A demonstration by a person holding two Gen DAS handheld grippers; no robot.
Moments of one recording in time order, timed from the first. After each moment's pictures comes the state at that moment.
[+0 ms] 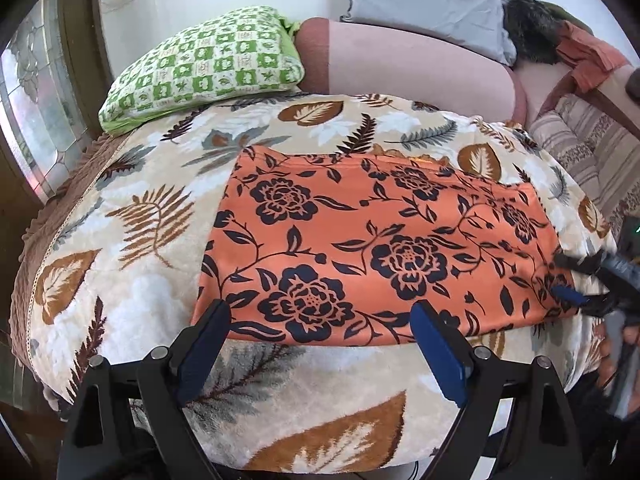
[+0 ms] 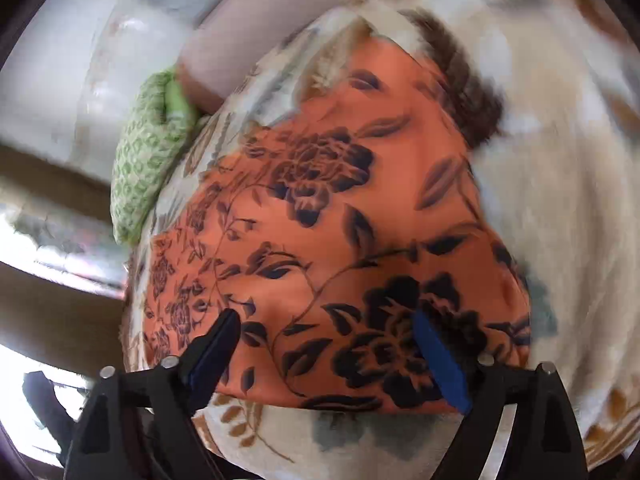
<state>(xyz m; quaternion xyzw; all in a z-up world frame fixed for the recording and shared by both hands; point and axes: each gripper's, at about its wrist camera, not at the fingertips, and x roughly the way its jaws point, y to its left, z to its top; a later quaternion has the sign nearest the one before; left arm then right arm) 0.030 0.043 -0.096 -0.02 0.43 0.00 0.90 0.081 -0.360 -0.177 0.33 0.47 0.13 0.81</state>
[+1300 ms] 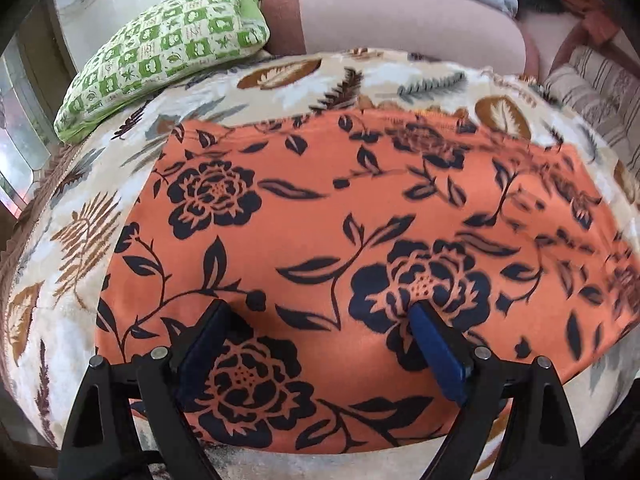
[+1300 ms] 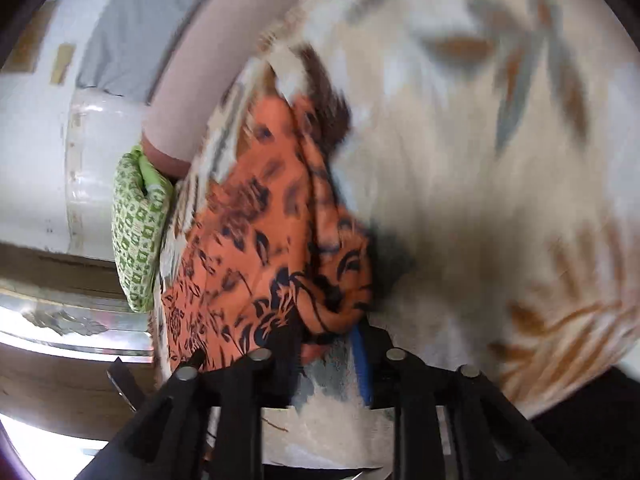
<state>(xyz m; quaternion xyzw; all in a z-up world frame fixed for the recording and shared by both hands) 0.118 0.004 -0.170 0.02 0.47 0.00 0.88 0.029 -0.430 -0.174 0.40 0.46 0.04 0.79</state>
